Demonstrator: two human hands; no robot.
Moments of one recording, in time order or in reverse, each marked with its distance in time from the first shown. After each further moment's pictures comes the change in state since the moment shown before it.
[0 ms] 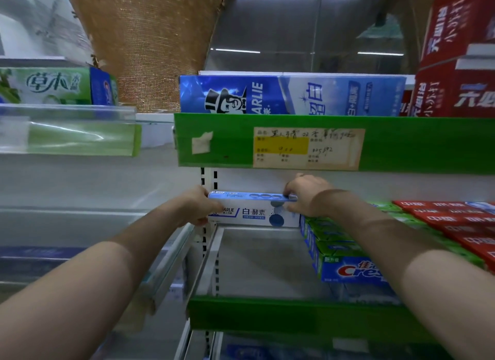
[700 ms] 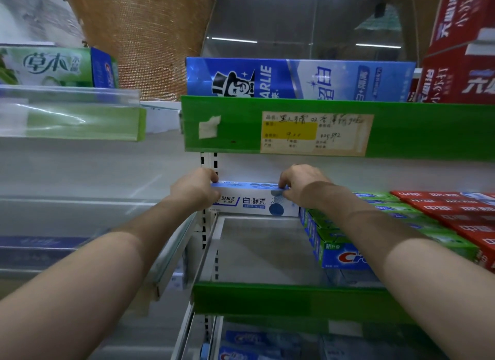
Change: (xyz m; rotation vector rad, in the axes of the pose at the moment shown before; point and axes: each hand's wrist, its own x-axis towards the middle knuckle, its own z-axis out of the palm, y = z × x) left_hand 0.012 -0.004 0.004 0.396 0.233 0.164; right_hand -0.004 -0.018 0.002 0.045 0.081 0.099
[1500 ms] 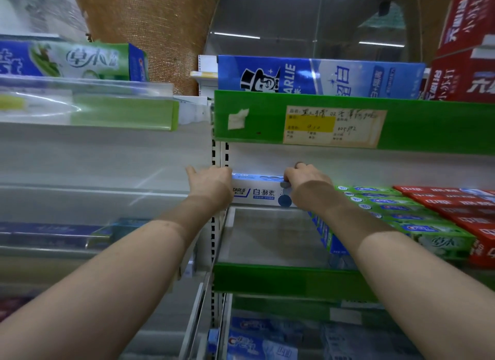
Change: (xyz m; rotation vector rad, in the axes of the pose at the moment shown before) left_hand -0.017 0.010 0.007 0.363 0.101 0.091; right_hand -0.014 -0.021 0.011 -0.113 0.039 0.053
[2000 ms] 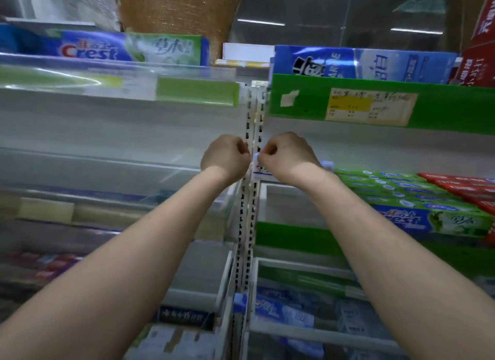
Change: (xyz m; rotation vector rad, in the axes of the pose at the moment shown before) left_hand -0.075 -0.031 -0.059 -0.602 0.206 -0.080; right_hand -0.055 -0.102 -0.049 0.553 0.134 -0.050
